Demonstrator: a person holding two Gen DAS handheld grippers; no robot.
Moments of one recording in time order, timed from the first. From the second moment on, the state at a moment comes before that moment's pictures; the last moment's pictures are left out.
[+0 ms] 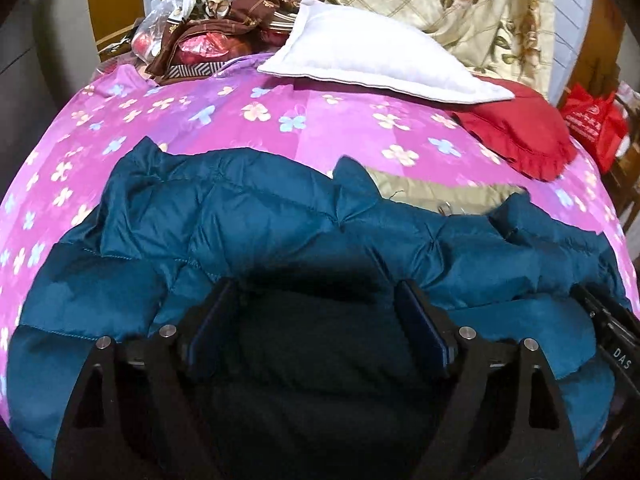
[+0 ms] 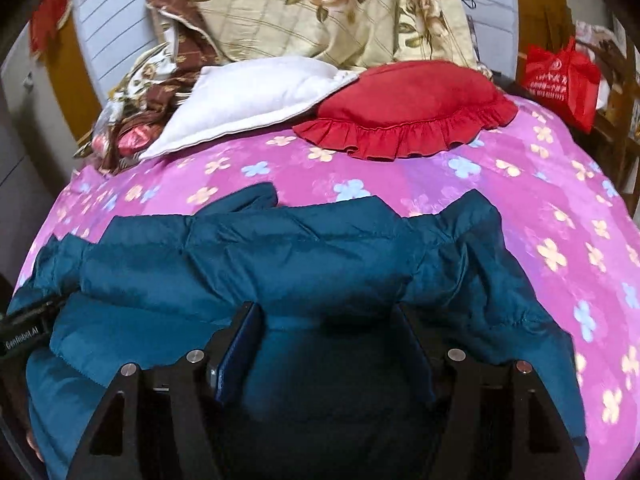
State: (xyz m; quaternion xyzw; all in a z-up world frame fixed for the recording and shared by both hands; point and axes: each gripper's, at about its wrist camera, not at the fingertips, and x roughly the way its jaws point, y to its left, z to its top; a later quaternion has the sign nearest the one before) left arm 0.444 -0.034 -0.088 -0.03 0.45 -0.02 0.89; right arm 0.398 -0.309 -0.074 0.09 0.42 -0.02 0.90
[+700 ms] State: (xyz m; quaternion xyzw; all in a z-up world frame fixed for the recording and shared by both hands) left arm 0.323 0.097 -0.047 -0.10 0.43 0.03 0.90; right arm 0.255 -0.308 -0.029 0.10 0.40 0.02 0.91
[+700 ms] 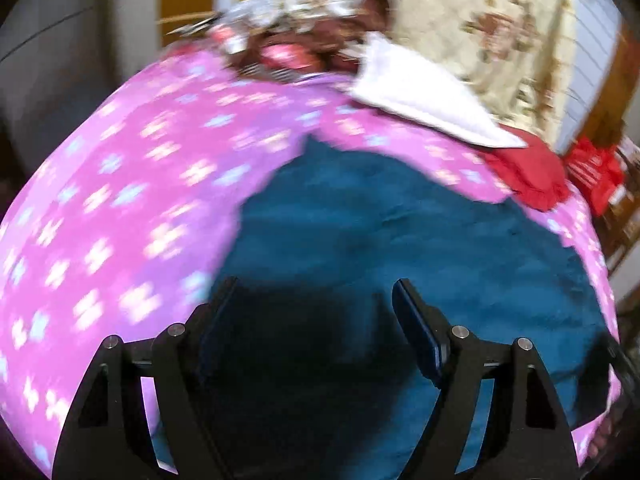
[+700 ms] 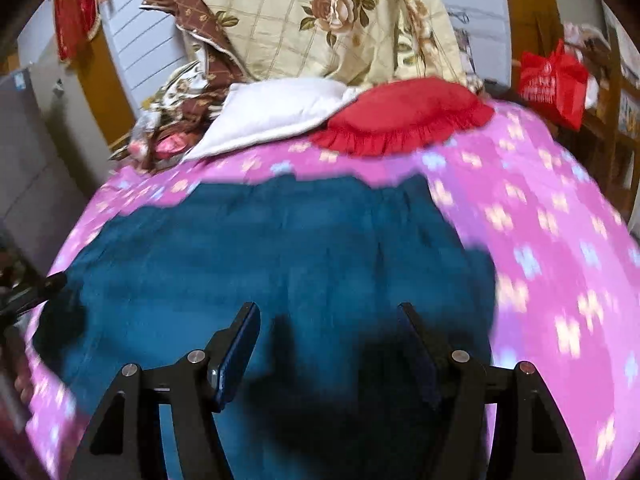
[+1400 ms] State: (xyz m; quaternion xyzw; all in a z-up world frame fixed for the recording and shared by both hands) left arm 0.229 0.159 -0.084 -0.28 0.38 0.01 0.88; right arm 0.157 -0.362 -0.079 0.23 0.39 -0.01 0.89
